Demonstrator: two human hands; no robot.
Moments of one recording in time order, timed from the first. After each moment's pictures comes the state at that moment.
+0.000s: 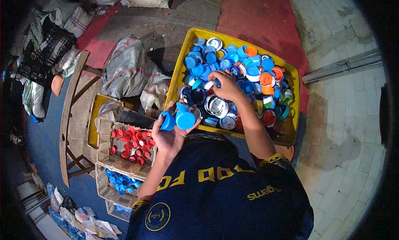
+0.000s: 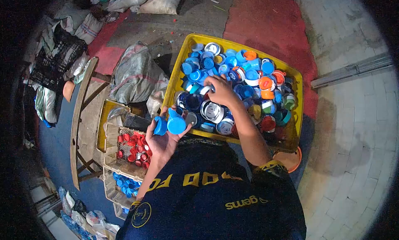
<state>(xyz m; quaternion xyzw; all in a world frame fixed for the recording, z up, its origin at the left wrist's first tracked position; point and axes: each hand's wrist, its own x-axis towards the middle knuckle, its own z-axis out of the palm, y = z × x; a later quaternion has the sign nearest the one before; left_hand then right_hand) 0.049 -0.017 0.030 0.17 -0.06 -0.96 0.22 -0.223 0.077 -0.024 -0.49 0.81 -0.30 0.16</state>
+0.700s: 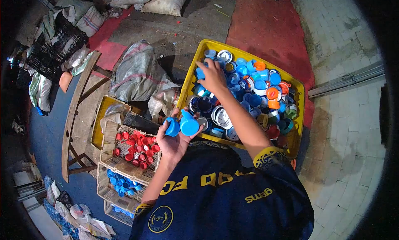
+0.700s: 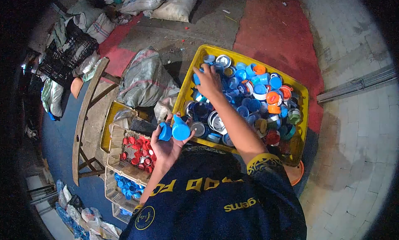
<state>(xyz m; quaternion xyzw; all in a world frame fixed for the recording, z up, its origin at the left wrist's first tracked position) 0.049 -0.027 0.029 0.18 -0.07 -0.95 0.24 -0.223 -0.034 -0.035 -0.49 0.83 -0.25 -0.05</state>
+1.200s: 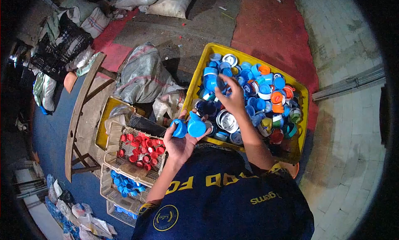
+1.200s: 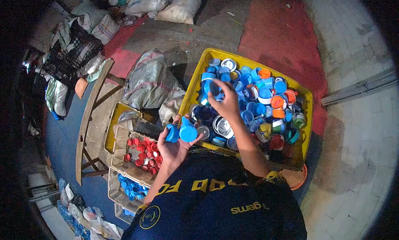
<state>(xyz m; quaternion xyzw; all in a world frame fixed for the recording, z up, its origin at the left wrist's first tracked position) 0.043 -0.028 0.035 0.15 -0.08 -0.96 0.23 -0.197 0.033 -0.002 -0.38 0.74 -0.55 0.05</state>
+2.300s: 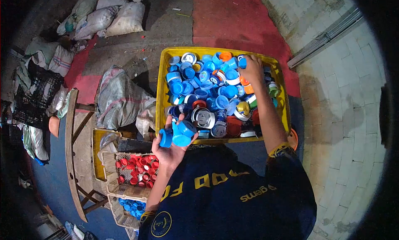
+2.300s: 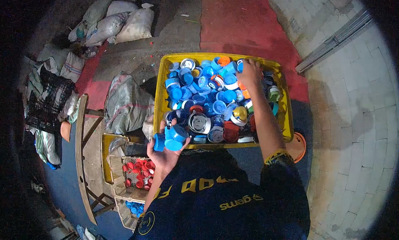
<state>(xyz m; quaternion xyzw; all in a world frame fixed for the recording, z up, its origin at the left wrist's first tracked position) 0.025 -0.018 0.026 0.10 -0.12 -0.98 0.11 -0.354 0.177 0.011 -0.24 0.96 -0.08 -0.12</state>
